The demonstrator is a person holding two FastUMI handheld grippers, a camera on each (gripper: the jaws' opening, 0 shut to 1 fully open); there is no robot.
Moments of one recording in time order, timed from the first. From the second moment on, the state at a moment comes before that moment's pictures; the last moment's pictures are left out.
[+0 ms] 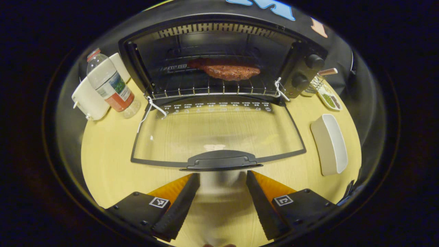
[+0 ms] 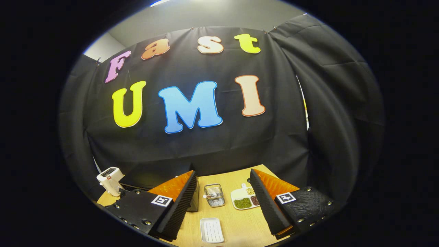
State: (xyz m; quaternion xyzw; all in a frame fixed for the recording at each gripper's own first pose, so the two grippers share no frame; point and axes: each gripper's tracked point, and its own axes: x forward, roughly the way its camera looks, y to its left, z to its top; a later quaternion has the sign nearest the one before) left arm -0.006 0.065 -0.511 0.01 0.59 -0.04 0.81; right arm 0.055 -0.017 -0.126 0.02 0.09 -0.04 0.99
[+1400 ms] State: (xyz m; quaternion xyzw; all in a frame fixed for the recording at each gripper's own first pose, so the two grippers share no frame) left arm 0.007 0.062 -0.434 -0.03 0.51 -0.06 0.85; right arm 0.033 0.002 -0.103 0.02 0.07 -0.03 1.00
